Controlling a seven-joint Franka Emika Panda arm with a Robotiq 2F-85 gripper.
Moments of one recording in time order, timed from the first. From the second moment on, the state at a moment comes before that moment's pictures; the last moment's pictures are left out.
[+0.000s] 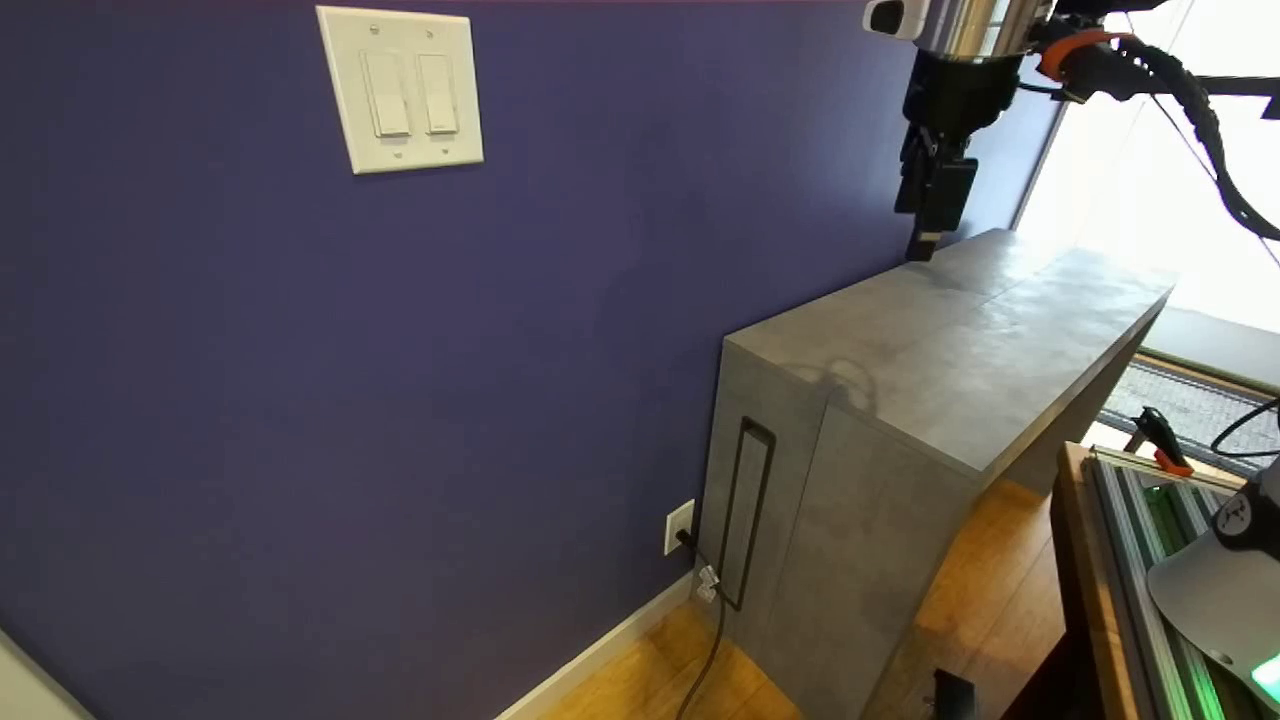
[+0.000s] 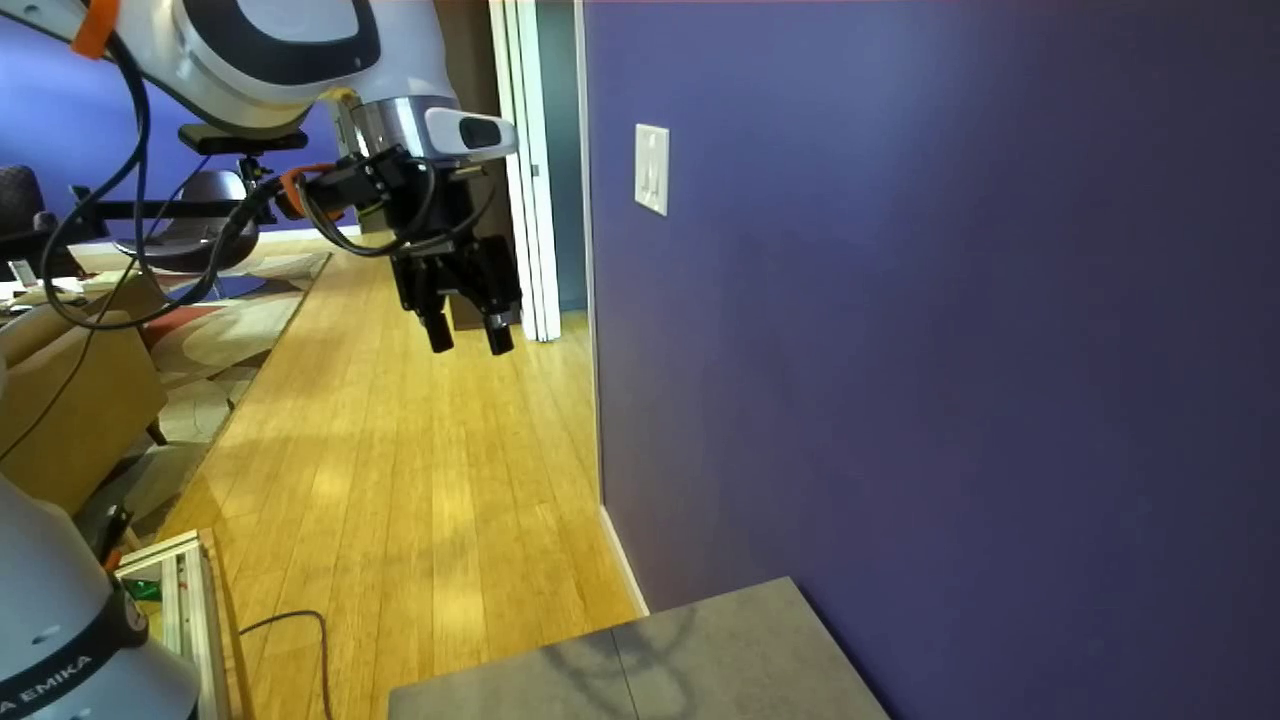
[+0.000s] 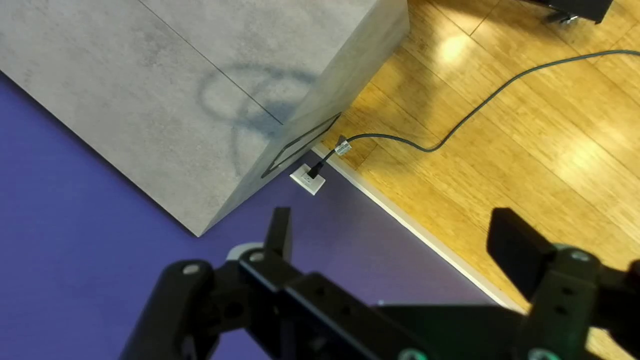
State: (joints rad) arm -0.03 -0.60 0.01 -2.62 -0.29 2.05 -0.16
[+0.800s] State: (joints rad) arm 0.10 -0.55 0.03 -2.56 0.15 2.08 0.08
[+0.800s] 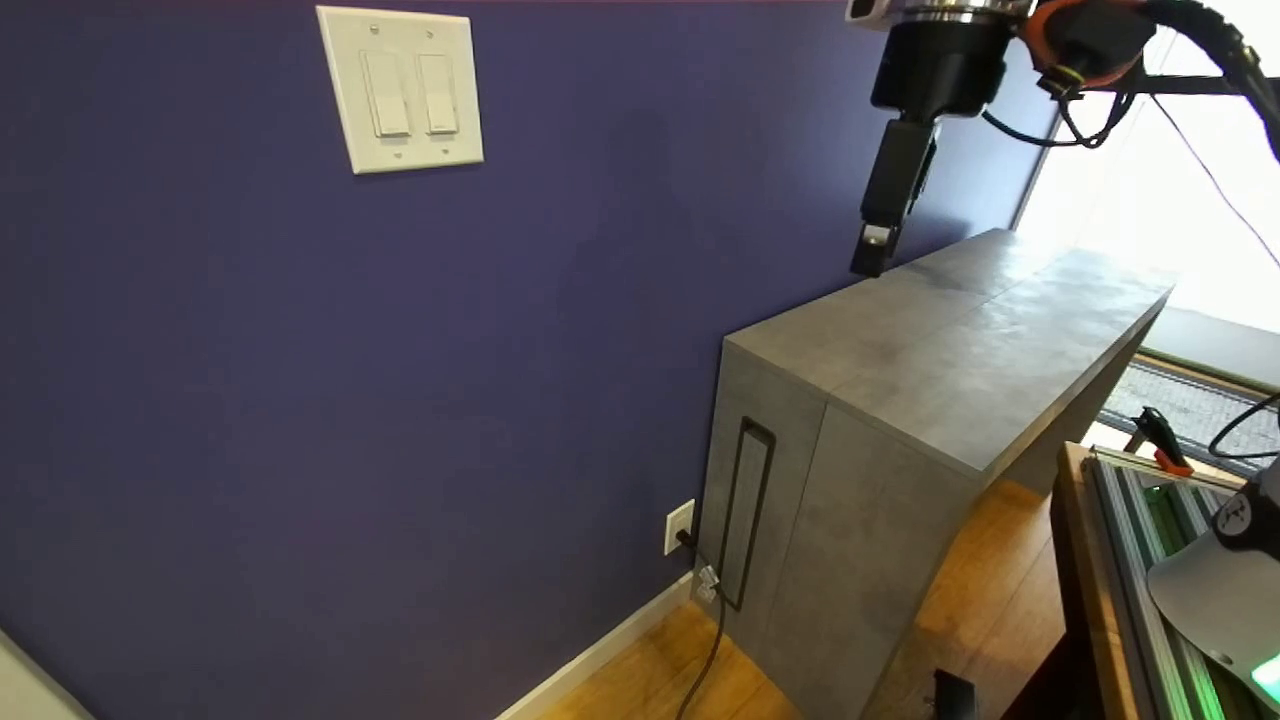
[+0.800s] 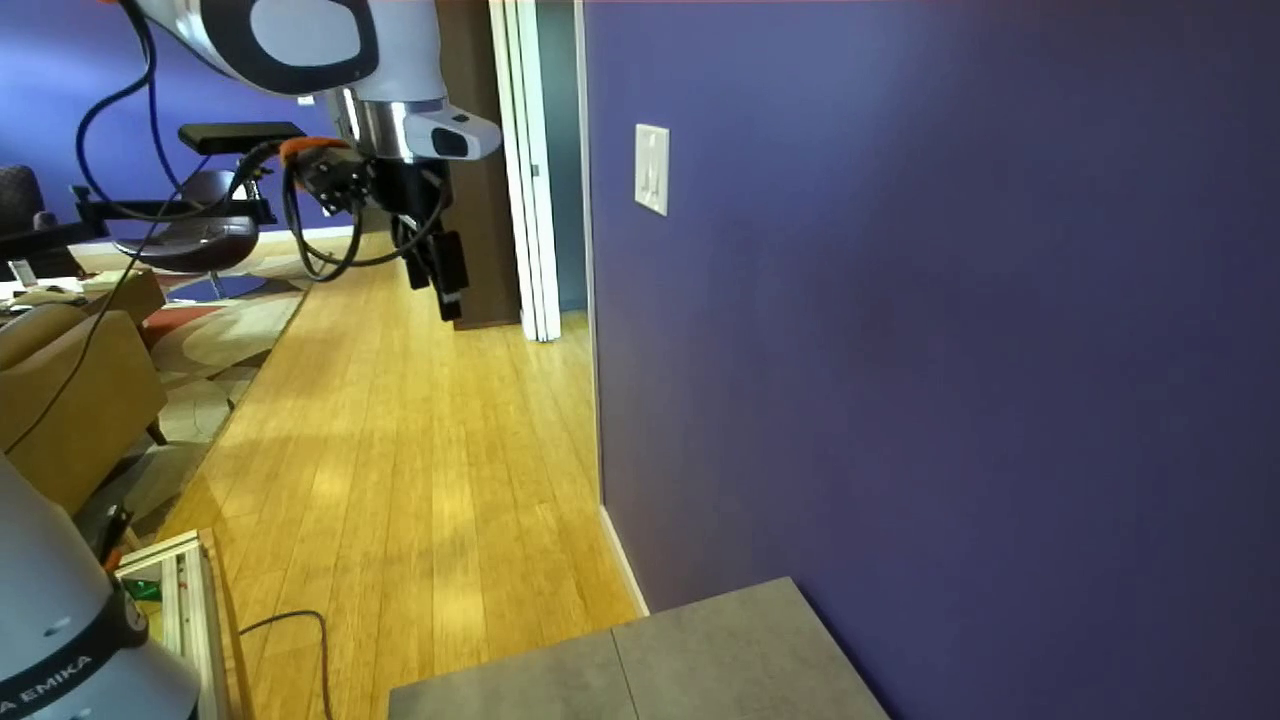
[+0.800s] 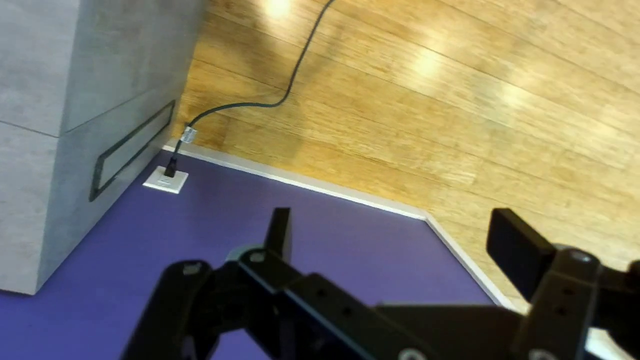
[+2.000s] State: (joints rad) arm 0.20 -0.32 0.04 -2.40 1.10 2.59 0.05
